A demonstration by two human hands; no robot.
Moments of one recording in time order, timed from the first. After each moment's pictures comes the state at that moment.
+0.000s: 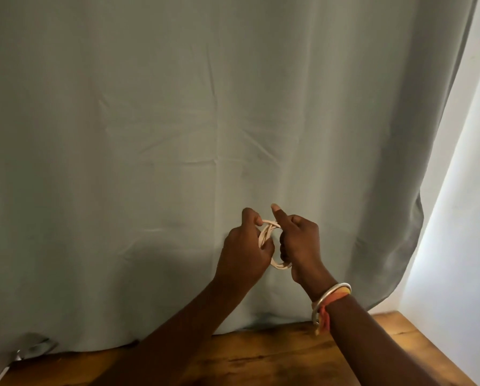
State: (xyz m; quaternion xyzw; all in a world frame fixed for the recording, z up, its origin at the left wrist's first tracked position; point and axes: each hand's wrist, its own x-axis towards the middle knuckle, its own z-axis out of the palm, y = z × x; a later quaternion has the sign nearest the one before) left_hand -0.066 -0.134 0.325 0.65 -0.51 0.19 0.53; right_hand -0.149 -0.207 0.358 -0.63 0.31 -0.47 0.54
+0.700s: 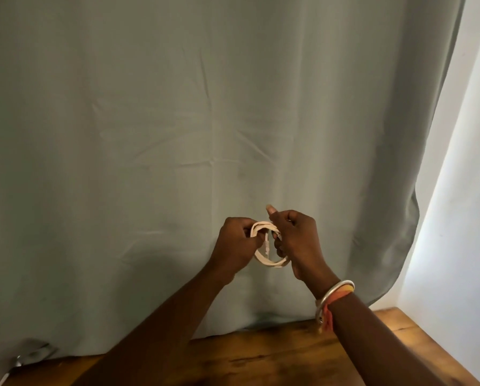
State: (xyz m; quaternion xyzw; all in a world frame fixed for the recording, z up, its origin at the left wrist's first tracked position) left_hand -0.053 -0.134 0.341 0.64 -0.47 -0.06 0.60; right_hand -0.158 -0.209 0.360 -0.67 0.25 -0.46 0.53
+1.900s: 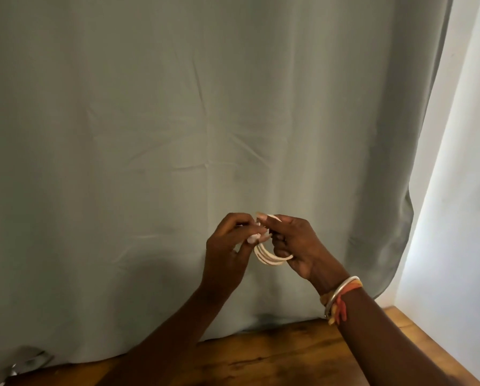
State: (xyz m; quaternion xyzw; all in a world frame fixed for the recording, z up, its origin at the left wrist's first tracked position) left_hand -0.061 -0.118 0.329 0.46 -0.59 0.27 0.61; right_hand -0.171 -0.220 0.369 -0.62 0.18 -0.33 0.69
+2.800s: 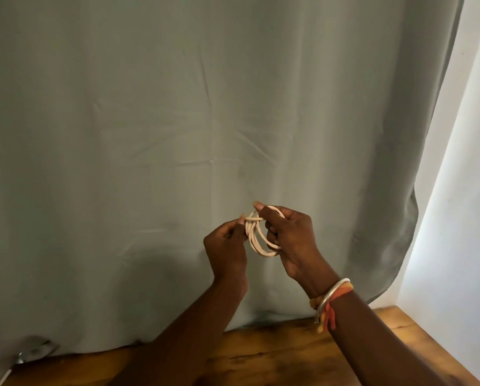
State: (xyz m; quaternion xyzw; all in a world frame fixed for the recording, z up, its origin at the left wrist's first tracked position) left_hand -0.082 -0.133 0.334 0.49 -0.18 -0.09 0.85; right_hand -0.162 -0.189 0.372 -0.60 0.17 -0.43 0.65
